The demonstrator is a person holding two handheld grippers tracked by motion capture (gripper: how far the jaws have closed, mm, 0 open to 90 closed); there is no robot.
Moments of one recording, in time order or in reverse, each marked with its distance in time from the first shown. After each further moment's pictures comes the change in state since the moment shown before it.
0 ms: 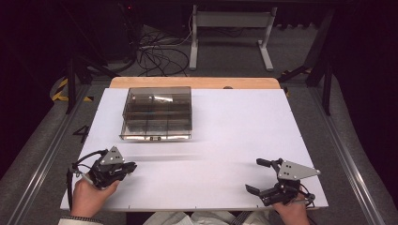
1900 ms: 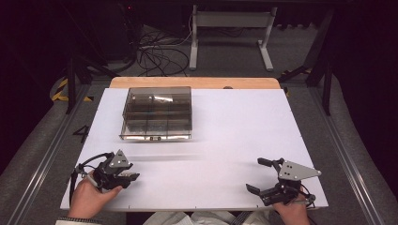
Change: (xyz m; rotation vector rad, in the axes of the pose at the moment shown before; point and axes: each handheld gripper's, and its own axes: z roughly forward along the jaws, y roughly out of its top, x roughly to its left) left arm -0.007 -0.002 0.016 0.148 0.022 0.055; right arm 0.001 0.001 -0.002 -0.003 -0.023 -0.004
